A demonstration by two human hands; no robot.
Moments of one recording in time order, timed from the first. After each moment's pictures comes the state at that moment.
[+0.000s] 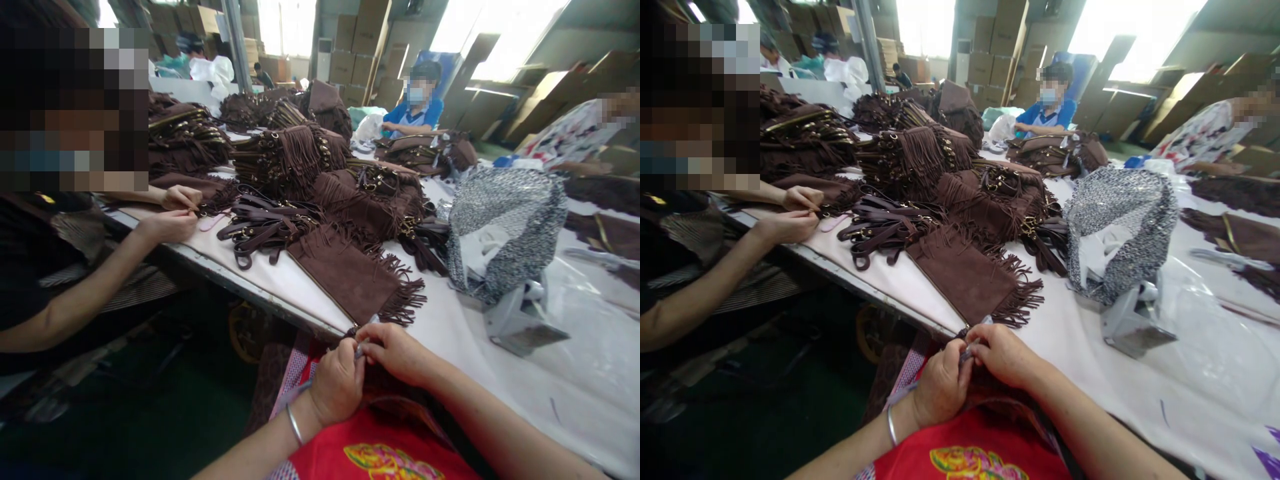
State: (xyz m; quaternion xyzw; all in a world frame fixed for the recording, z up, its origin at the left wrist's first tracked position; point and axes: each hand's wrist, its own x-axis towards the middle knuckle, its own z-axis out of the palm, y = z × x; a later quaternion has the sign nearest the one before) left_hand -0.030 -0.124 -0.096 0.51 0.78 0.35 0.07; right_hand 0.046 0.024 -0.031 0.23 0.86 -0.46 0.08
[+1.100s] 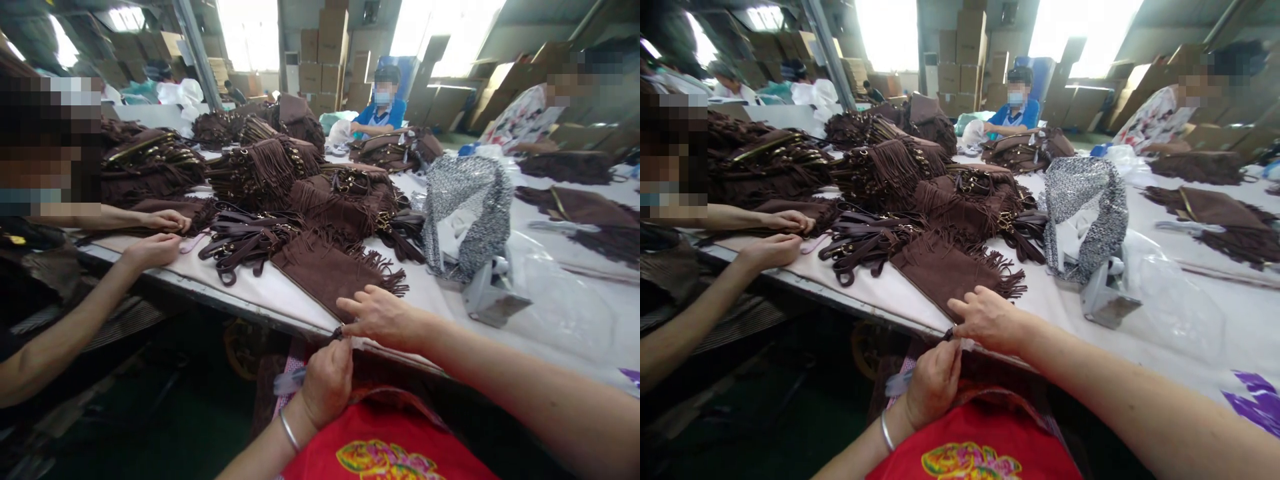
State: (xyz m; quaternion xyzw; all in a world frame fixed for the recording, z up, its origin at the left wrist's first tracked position) left_hand -0.037 -0.123 -0.097 0.62 0.72 0.31 -0.02; right_hand 0.035 0.053 0.032 -0.12 0.99 0.05 0.07
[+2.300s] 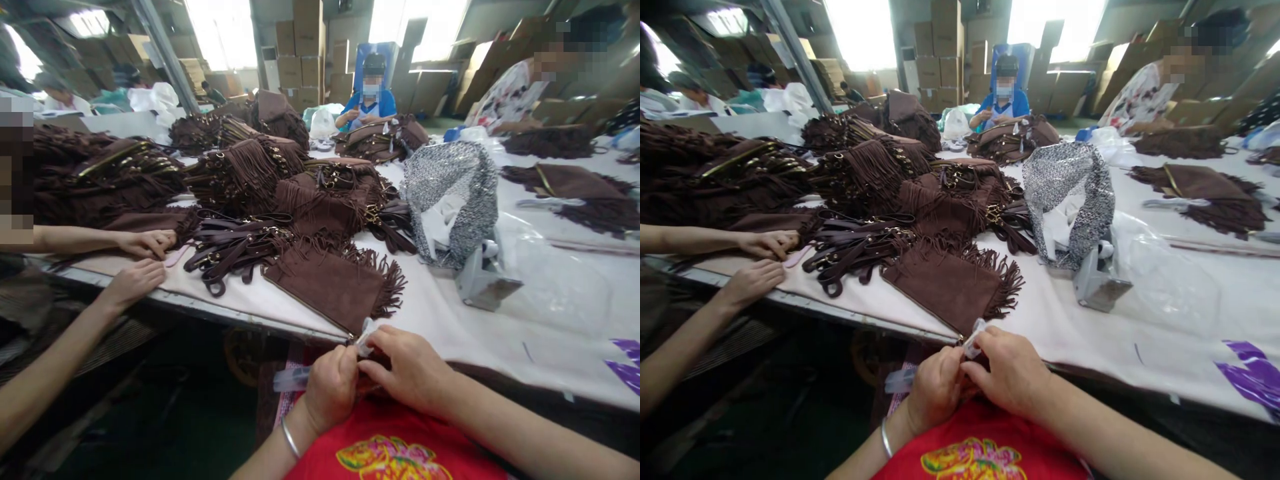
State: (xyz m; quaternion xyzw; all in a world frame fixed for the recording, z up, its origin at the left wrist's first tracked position) left_hand -0.033 -0.115 -0.084 0.68 0.66 0.30 -0.04; right_hand 0.097 0.002 -0.002 0.28 0.92 -0.25 -0.04
